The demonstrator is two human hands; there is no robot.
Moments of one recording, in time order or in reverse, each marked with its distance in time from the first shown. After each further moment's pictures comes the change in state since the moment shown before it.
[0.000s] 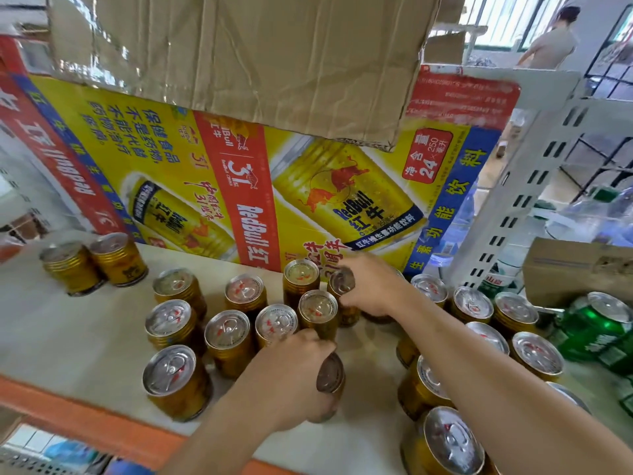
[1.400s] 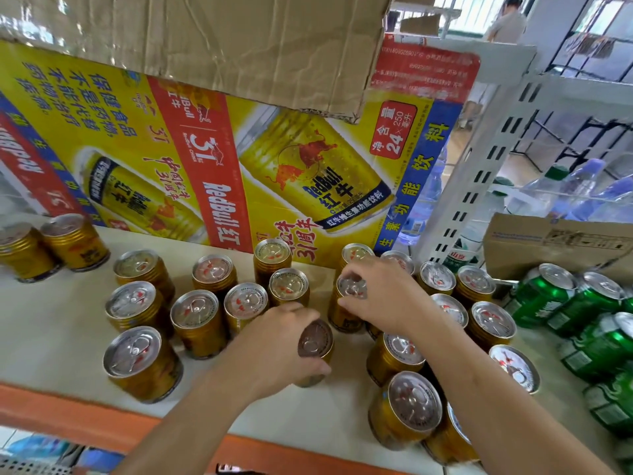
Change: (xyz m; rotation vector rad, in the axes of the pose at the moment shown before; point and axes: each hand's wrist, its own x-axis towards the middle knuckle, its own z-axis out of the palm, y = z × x) left_hand 0.006 0.011 0.006 -0.164 0.109 0.046; right_hand -0.078 0.022 -0.005 0.051 0.098 -0.019
